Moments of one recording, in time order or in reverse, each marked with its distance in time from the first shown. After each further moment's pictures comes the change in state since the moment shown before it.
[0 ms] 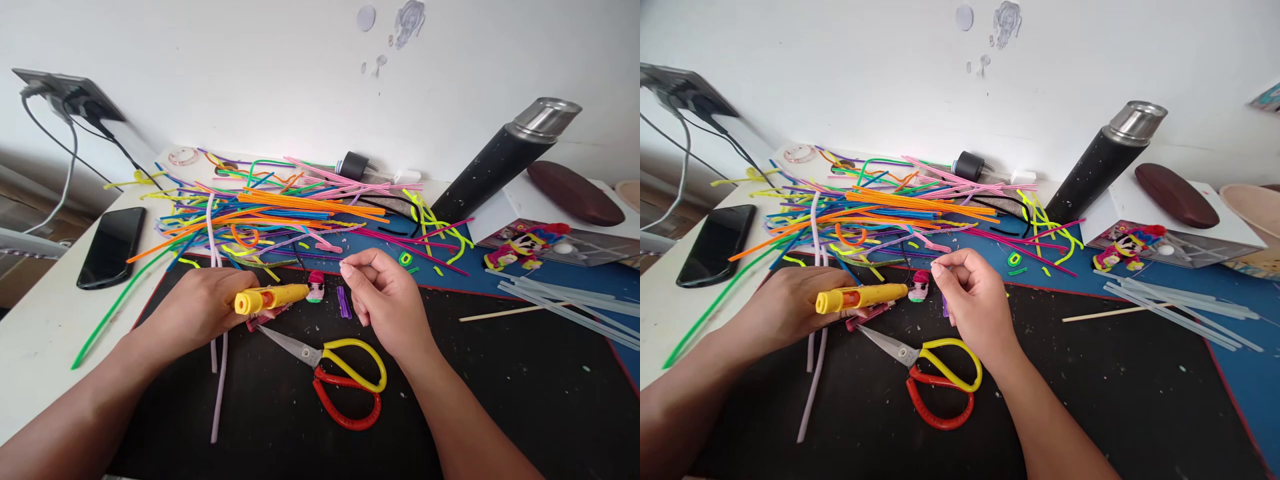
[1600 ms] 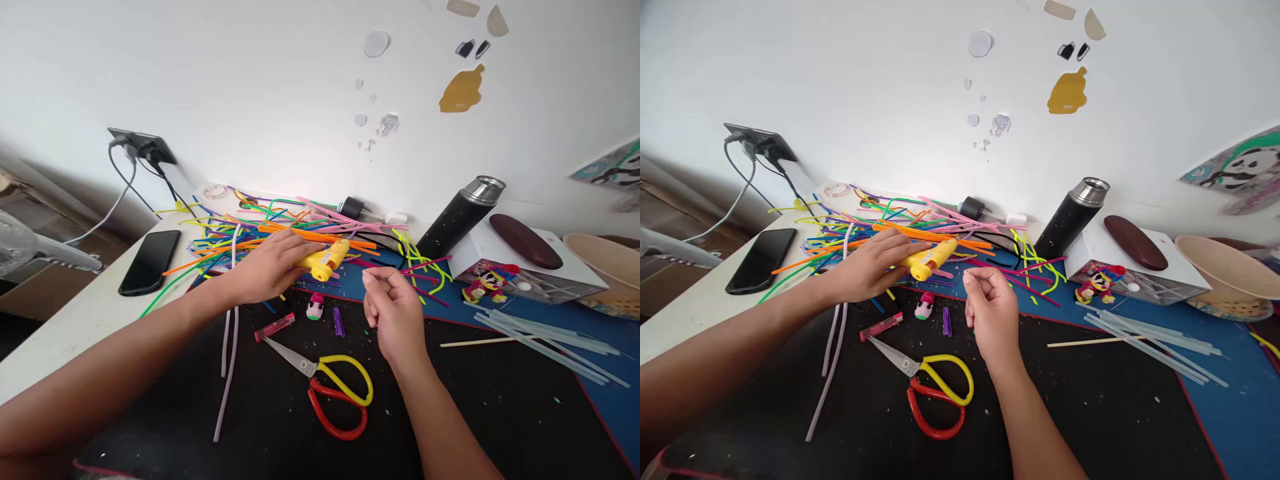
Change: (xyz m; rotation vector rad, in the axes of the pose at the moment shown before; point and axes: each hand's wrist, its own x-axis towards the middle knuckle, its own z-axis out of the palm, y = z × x) left_hand 0.087 0.004 -0.010 0.079 0.131 0.292; right_hand 0.006 -0.001 -0.016 0.139 0.203 -0.165
